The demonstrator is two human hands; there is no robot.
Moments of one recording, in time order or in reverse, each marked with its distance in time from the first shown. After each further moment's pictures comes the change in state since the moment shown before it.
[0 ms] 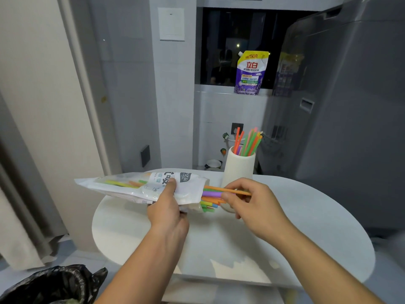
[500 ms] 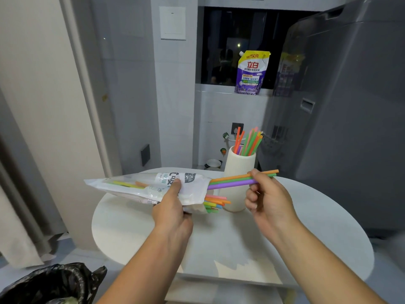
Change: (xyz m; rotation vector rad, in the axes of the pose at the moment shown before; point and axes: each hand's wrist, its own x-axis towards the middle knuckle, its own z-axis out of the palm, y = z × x) left_hand -0.005 -0.005 0.001 0.004 -0.017 -0.072; right_hand 0.015 0.004 -0.003 0.972 0.276 0.328
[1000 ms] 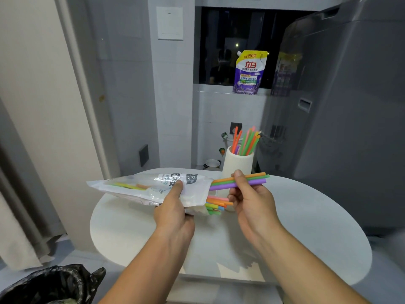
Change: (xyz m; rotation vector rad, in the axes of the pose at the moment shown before) left_hand -0.002 -0.007 0.000 0.053 -0.007 -0.012; right_hand -0.004 0.026 0.016 -0.017 0.024 -0.068
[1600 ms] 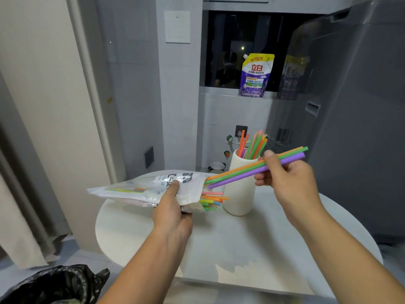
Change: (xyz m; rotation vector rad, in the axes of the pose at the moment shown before) left_hand 0.007 0.017 0.000 -0.060 0.013 -0.015; right_hand 0.012 -0.066 -0.011 -0.548 0.026 -0.365
